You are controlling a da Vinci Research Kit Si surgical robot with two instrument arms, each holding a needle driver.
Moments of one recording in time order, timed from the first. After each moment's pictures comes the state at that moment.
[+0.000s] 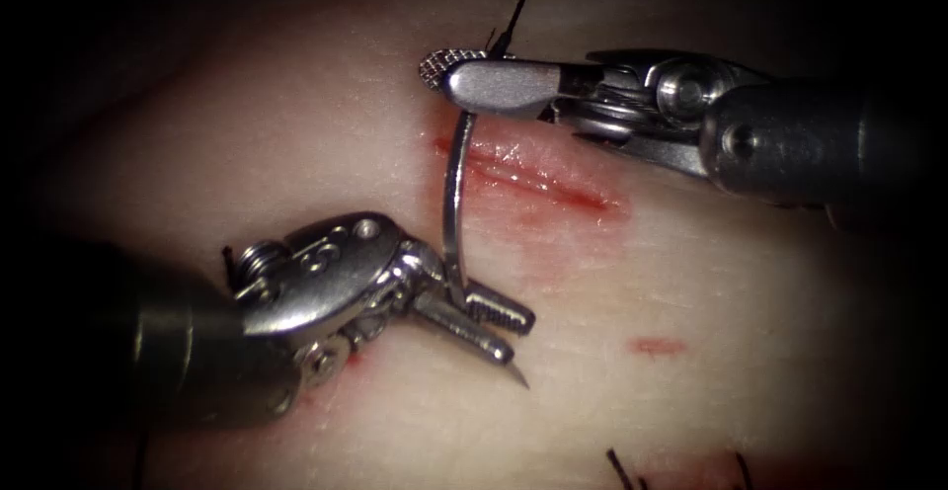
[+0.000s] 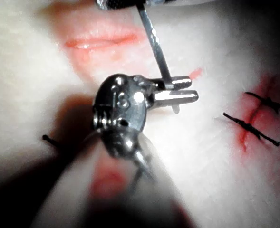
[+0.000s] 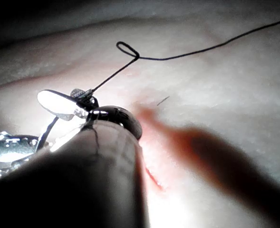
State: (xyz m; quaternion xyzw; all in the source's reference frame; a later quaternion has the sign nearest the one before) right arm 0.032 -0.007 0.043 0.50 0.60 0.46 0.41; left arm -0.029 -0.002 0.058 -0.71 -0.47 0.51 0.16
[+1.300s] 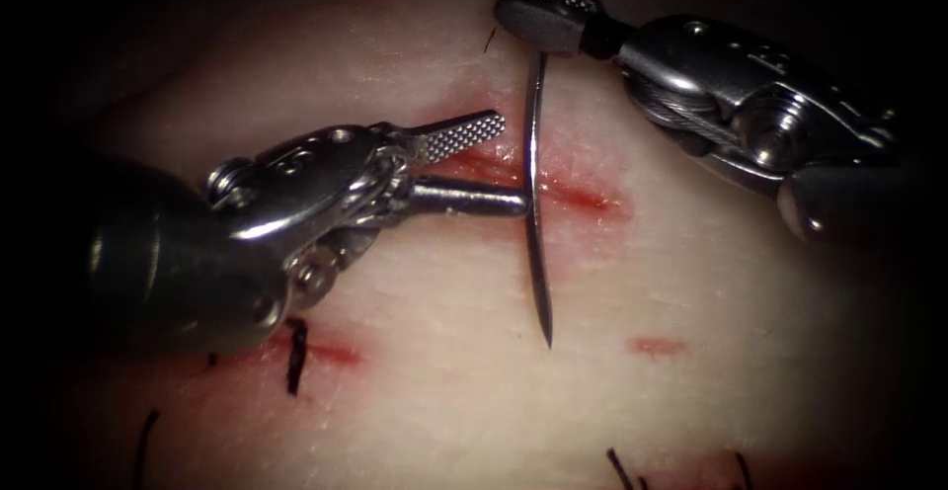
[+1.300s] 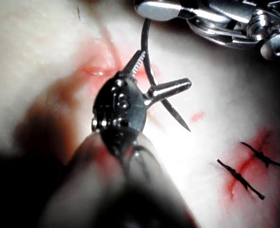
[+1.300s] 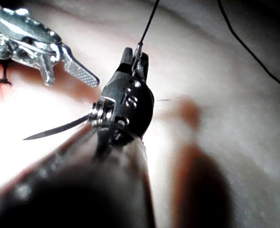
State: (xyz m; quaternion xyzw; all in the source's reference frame) right arm 0.029 -0.005 0.041 0.05 0.59 0.41 0.70; left arm -0.027 0.002 0.056 -0.60 -0.28 0.59 0.46
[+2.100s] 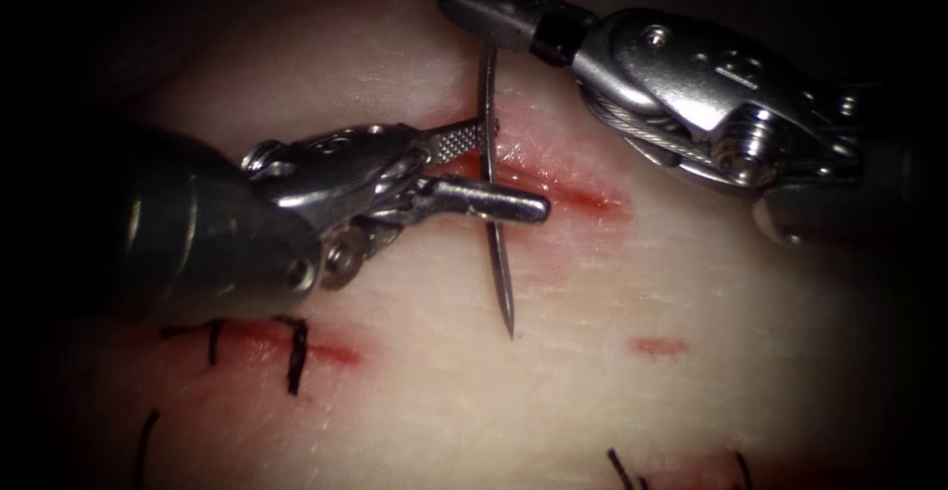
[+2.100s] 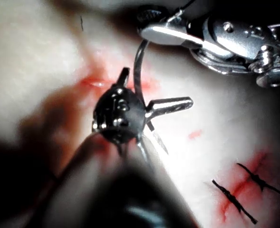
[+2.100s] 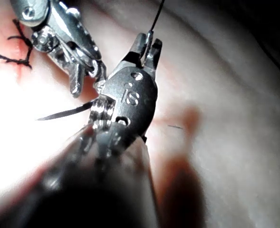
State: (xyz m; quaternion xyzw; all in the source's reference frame) right arm 0.032 -0.006 0.039 -0.01 0.65 0.30 0.70; left arm -0.029 0.002 0.057 -0.53 -0.33 0.58 0.52
